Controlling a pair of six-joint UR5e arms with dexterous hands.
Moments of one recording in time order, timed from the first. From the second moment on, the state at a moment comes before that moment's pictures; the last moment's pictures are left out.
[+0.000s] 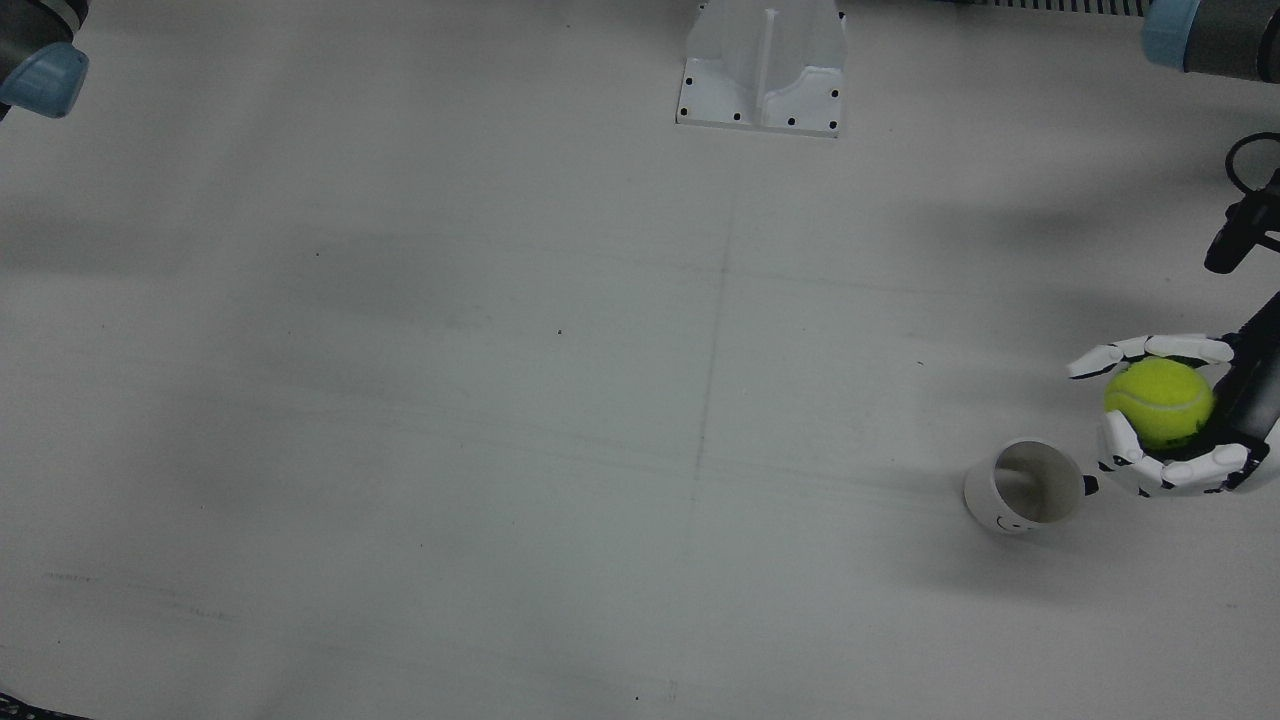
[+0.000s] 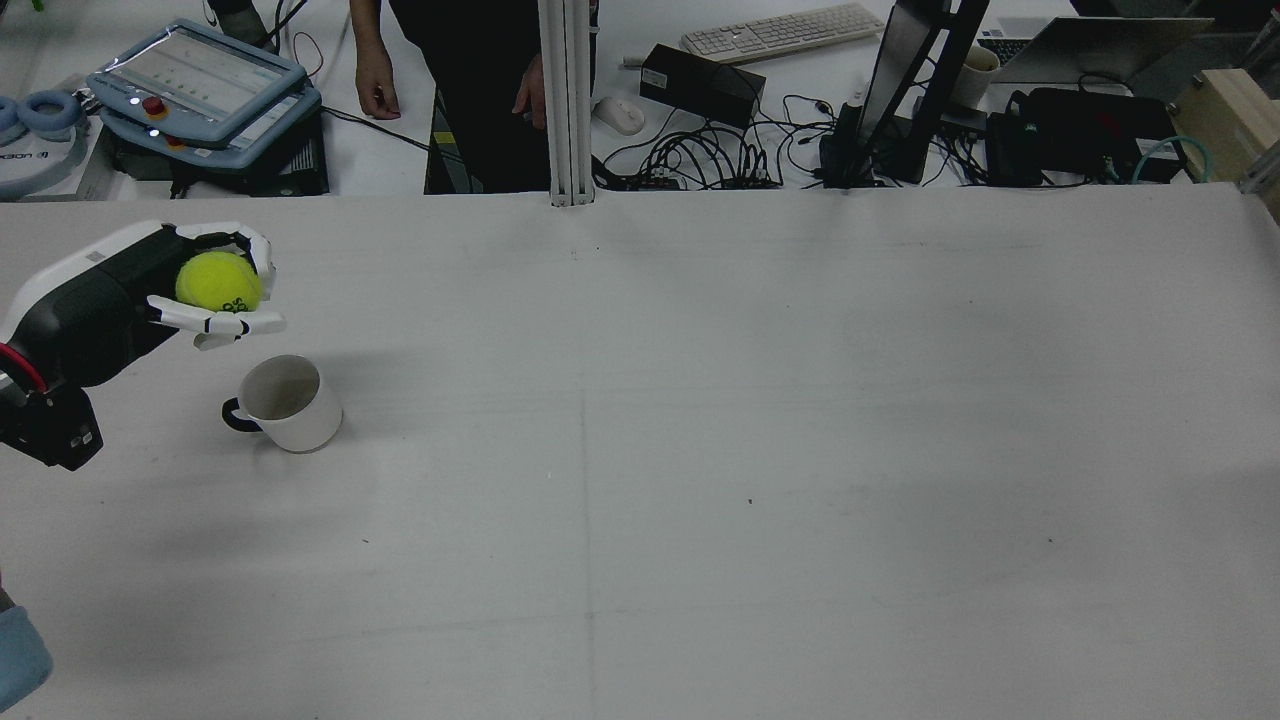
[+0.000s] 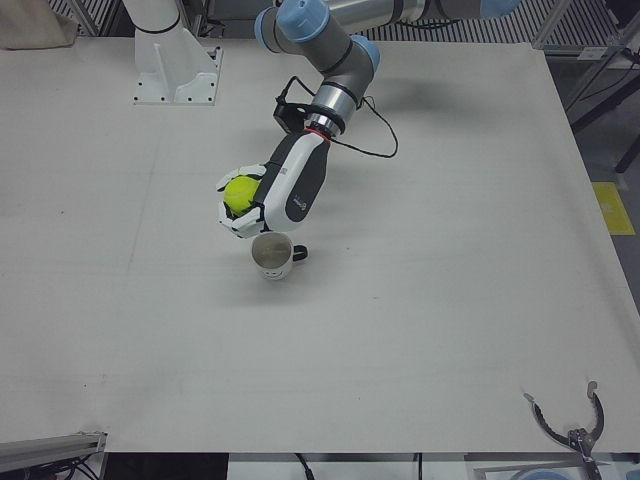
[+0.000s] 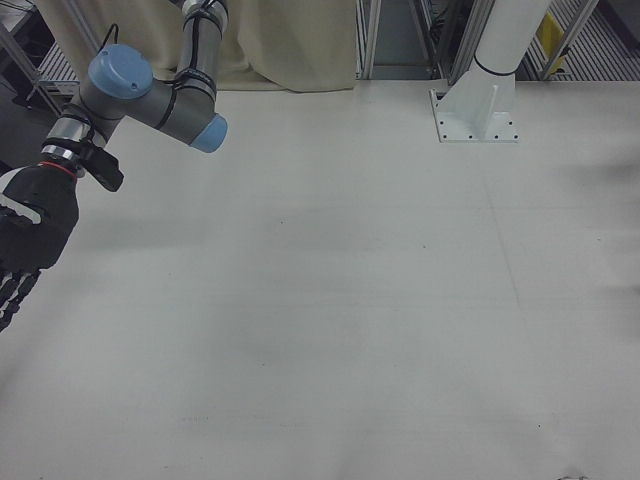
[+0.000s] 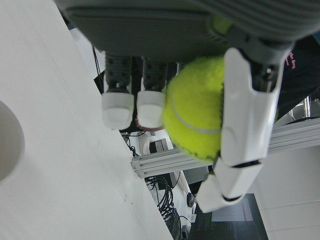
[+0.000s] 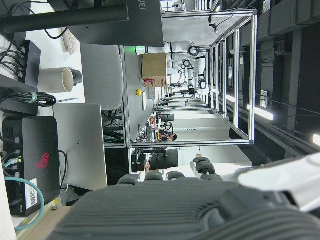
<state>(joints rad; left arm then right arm) -0.80 -1.81 -2.06 0.61 1.32 0.37 1.50 -1.45 1.48 -3.32 -1.41 0.08</state>
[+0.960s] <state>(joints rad) -0.81 -1.76 -2.04 0.55 1.32 0.37 1.50 -1.45 1.48 -3.32 -1.41 0.08</state>
